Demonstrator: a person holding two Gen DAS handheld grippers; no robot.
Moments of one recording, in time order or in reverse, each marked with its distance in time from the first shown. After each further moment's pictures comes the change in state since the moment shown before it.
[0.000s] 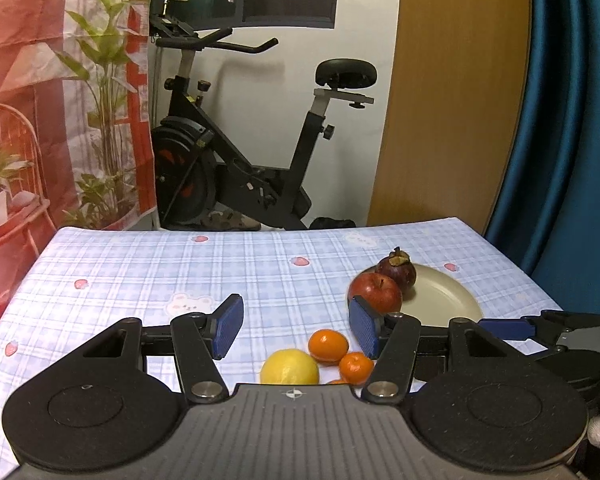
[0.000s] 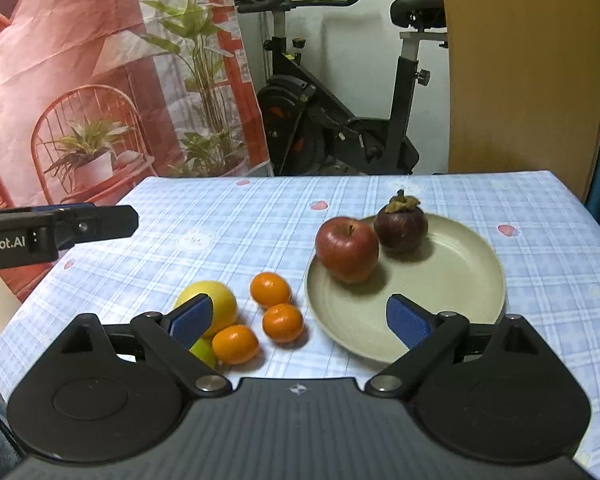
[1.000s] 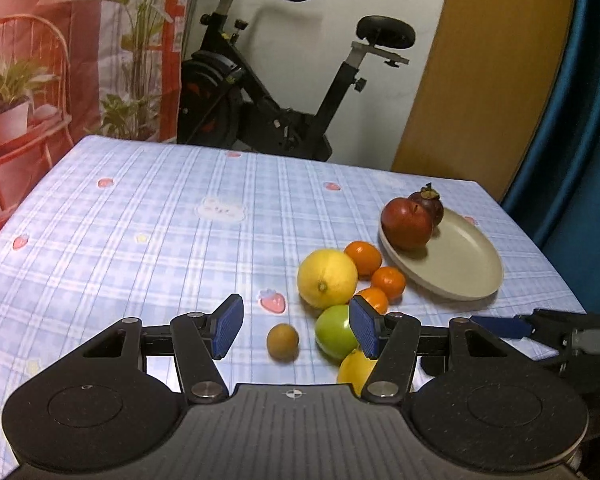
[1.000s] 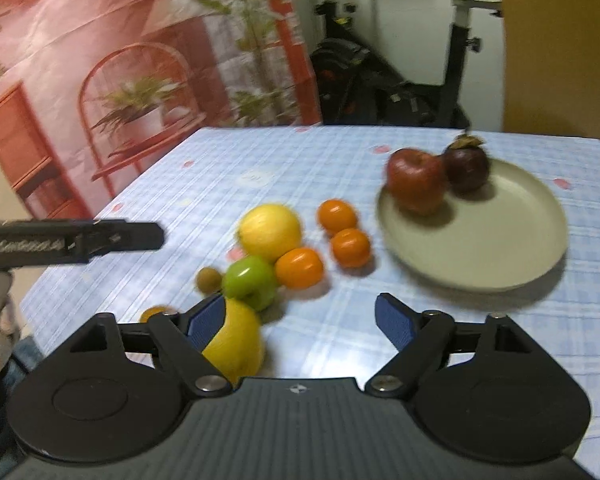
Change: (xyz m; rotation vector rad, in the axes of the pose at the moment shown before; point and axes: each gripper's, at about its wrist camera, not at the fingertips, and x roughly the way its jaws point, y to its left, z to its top) left arm -0.006 0.043 -0.062 -0.145 0.137 0.003; right arm 0.006 0.036 -0.048 -0.078 0.104 0.139
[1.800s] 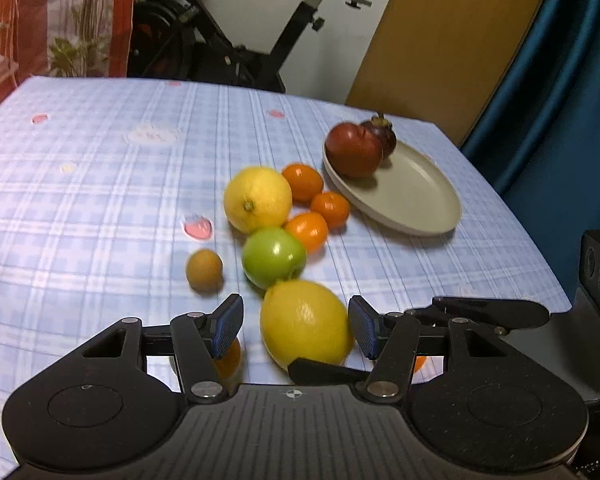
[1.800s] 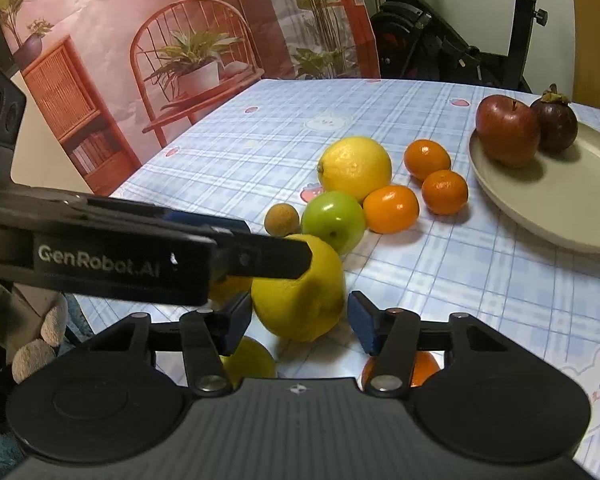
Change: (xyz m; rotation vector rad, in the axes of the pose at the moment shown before) left arm 0.028 -0.023 -0.029 0.007 0.181 -0.161; right arm 0.029 0.024 -0.024 -0.043 0.088 0.132
